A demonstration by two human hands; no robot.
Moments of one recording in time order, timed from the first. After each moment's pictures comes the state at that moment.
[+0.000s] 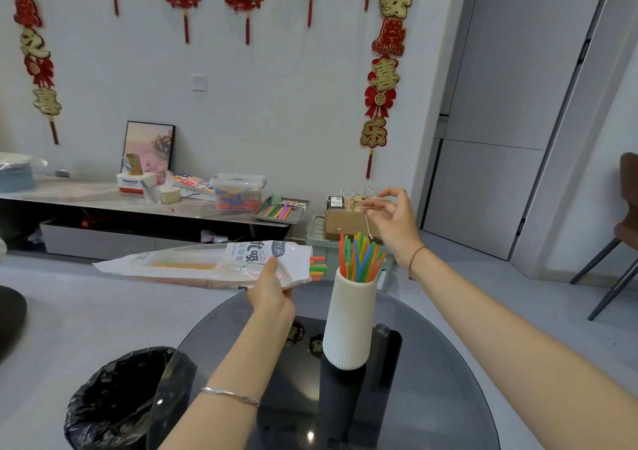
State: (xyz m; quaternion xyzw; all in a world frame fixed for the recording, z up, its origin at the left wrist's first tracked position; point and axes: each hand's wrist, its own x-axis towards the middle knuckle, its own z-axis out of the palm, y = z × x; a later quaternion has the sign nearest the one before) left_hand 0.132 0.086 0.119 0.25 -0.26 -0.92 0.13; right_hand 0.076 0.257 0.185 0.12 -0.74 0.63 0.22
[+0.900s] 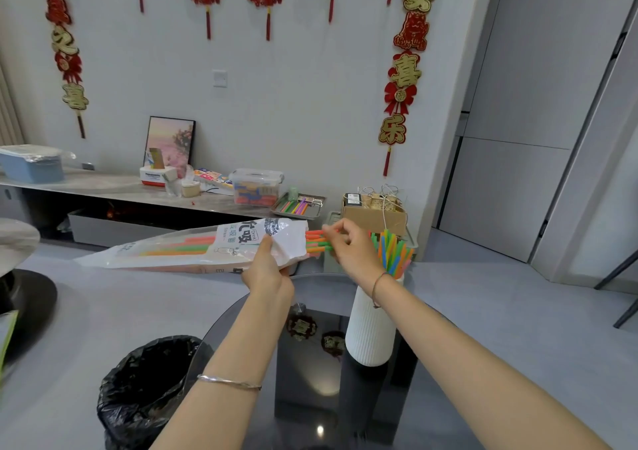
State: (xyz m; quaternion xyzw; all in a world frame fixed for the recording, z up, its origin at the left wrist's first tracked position) left_hand 0.146 0.044 0.146 0.22 -0.20 -0.94 0.19; right_hand 0.102 0.163 0.145 0.19 -0.80 0.55 0.14
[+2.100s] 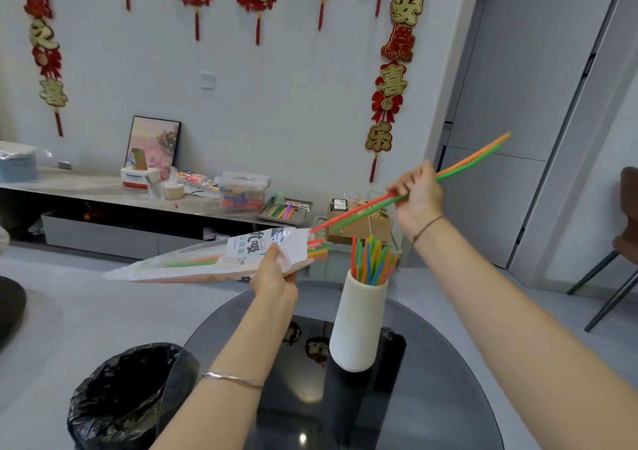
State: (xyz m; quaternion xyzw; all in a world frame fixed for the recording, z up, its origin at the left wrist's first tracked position) left_hand 0.134 0.065 0.141 0.21 -0.19 -0.95 0.11; right_hand 0.093 0.227 0.251 0.02 -0.40 0.89 0.20
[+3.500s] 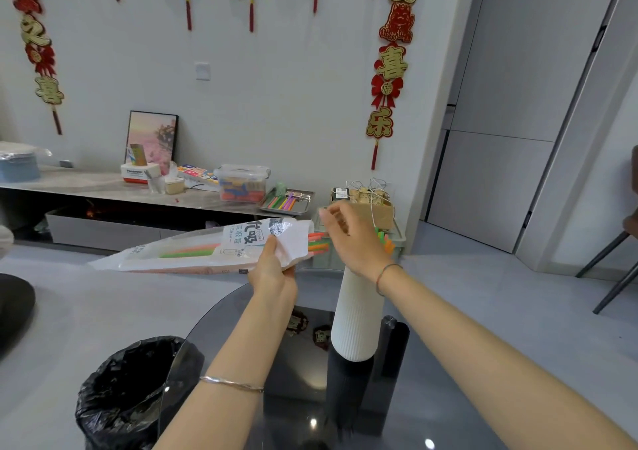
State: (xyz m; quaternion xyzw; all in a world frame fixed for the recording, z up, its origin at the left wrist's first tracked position) left_hand 0.130 0.072 0.133 0.20 -0.22 -0.94 0.13; right_hand 0.103 0.192 0.158 0.22 -0.85 0.43 0.20
